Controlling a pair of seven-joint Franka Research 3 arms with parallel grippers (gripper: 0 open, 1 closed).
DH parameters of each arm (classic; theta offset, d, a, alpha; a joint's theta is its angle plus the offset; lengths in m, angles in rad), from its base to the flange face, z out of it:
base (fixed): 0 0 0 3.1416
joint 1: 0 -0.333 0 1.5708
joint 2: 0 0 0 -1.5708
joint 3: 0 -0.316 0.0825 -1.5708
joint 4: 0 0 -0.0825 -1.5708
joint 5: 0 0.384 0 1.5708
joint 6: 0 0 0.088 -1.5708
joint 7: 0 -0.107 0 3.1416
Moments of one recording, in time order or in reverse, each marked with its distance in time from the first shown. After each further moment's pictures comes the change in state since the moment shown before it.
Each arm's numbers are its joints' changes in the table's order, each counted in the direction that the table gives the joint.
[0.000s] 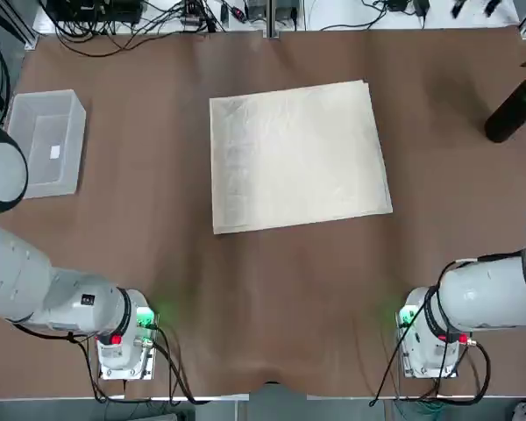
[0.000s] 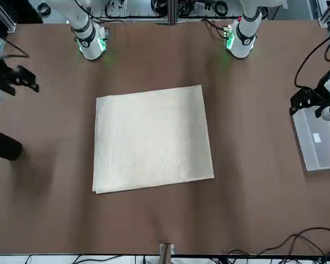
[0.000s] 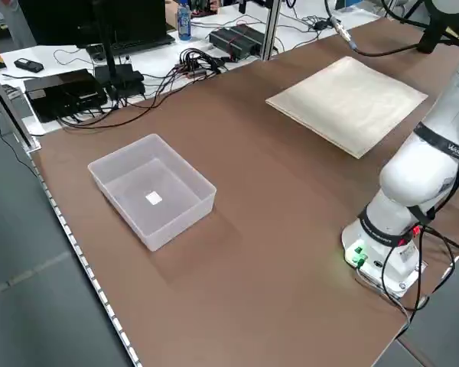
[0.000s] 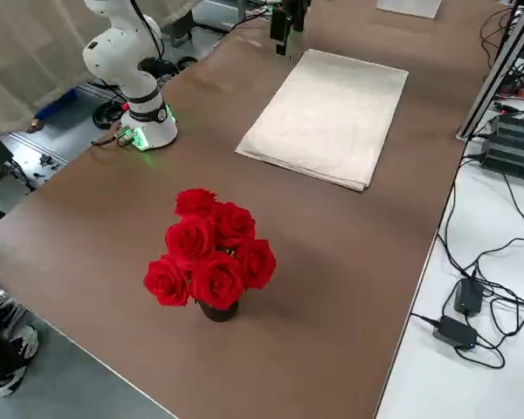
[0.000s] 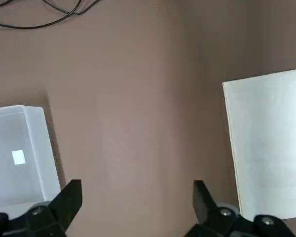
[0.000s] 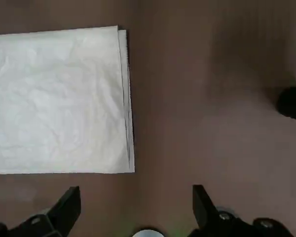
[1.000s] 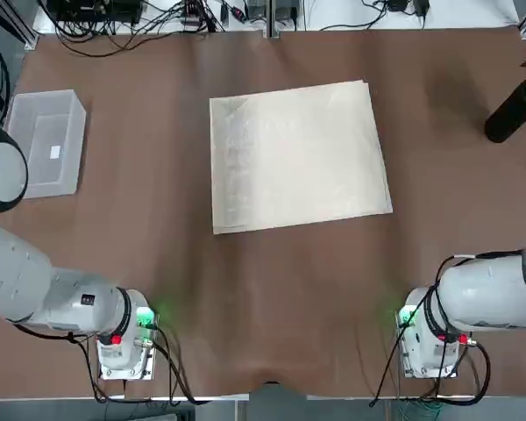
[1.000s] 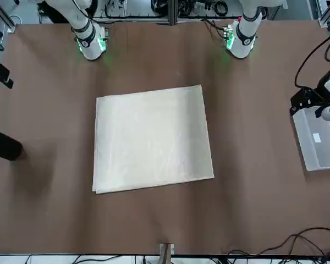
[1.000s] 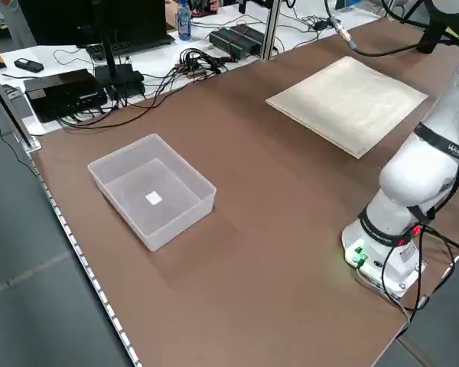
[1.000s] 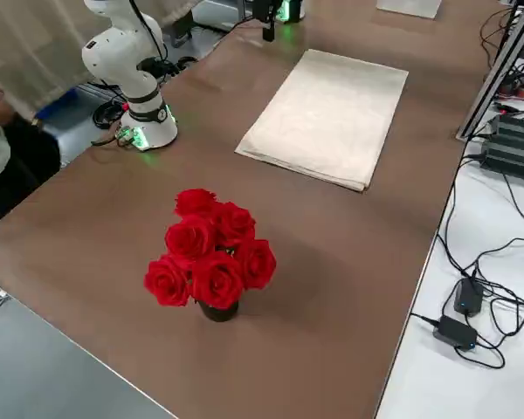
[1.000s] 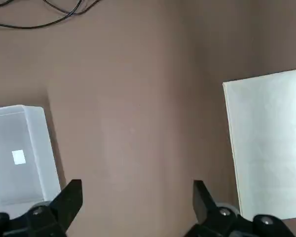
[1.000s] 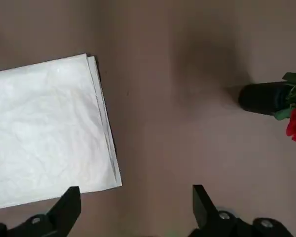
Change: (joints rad) left arm 0.000 0.000 -0.001 0.000 0.000 0.000 0.000; right arm 0.043 0.000 -0.004 0.063 -0.030 0.003 -0.076
